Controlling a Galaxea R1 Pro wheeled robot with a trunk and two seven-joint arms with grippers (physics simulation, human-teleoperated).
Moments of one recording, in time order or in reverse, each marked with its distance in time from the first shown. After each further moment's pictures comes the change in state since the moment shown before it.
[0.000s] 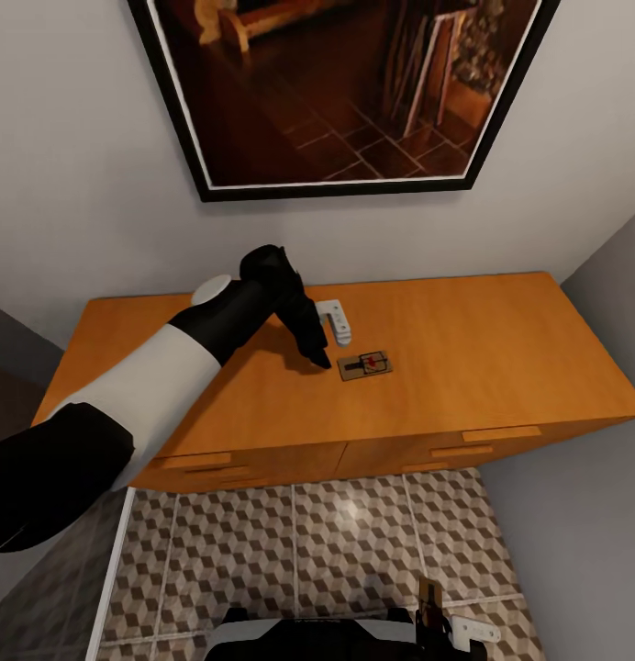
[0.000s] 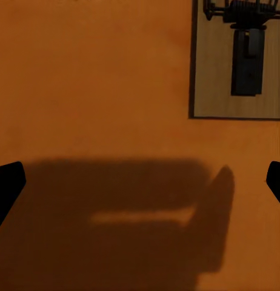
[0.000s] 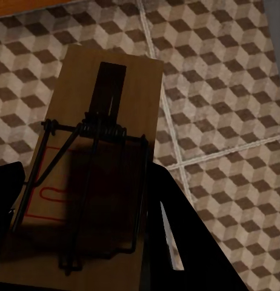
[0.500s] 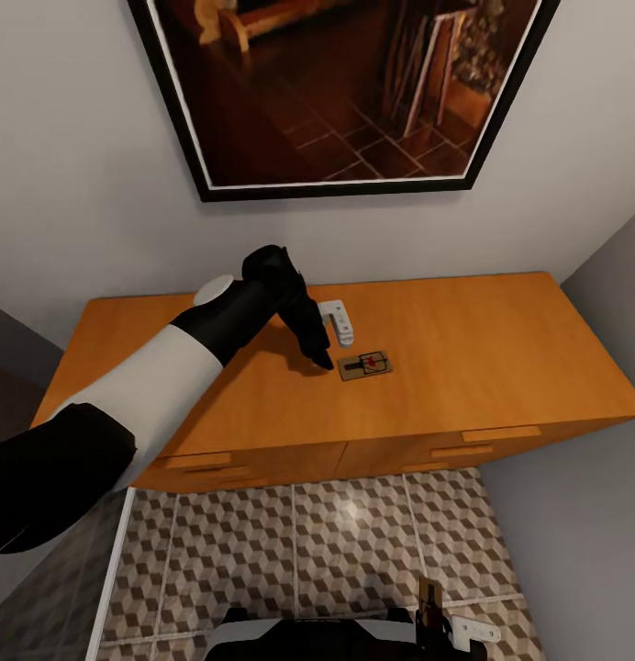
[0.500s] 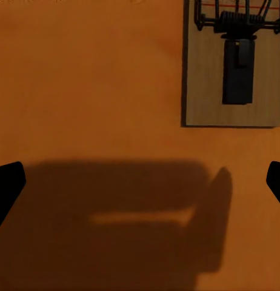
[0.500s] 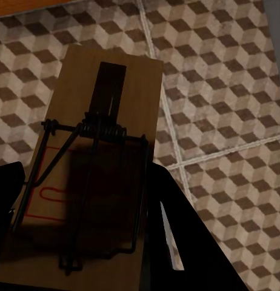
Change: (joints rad) left arm 0.000 -0.007 0.000 0.000 0.002 0.000 -0.002; right arm 0.000 0.000 0.000 0.000 0.000 0.000 0.000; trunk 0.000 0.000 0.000
